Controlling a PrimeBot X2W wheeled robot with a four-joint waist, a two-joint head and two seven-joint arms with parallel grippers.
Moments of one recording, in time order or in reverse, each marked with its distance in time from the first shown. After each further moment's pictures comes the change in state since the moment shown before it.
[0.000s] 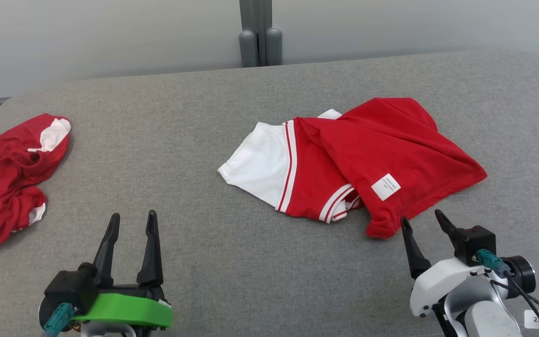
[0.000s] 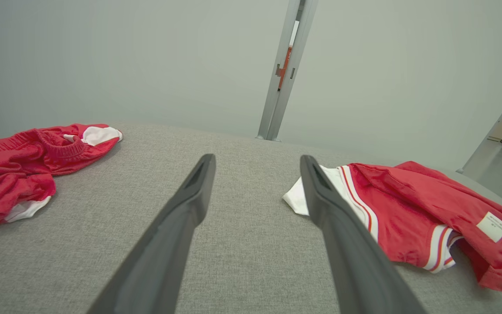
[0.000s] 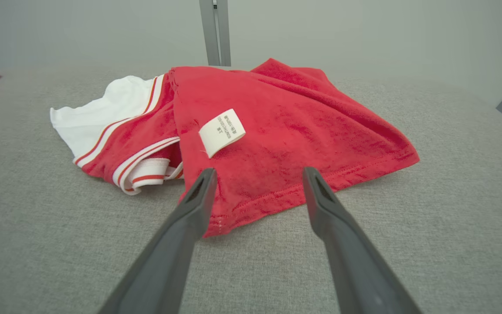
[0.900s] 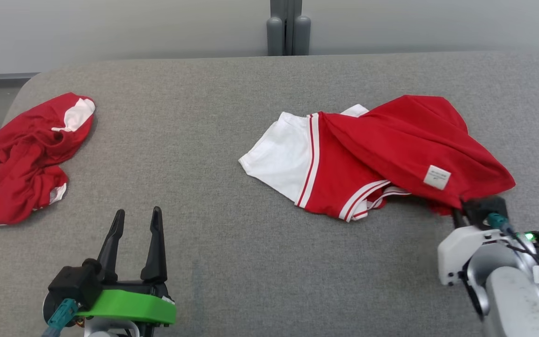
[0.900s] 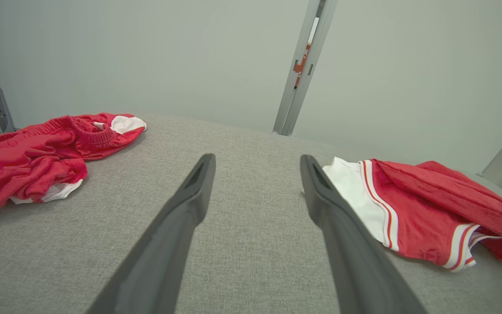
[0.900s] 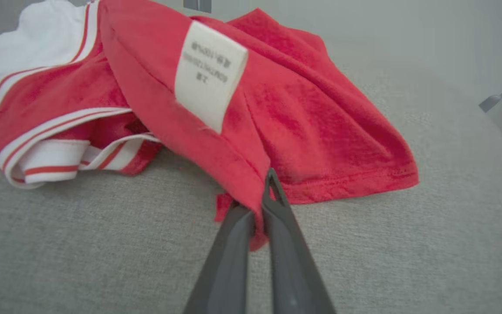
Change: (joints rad) left arm -0.015 0.000 -0.018 0.006 -0.007 0.000 0.000; right arm -0.166 -0.012 -0.129 0.203 -0.198 0.000 0.080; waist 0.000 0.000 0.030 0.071
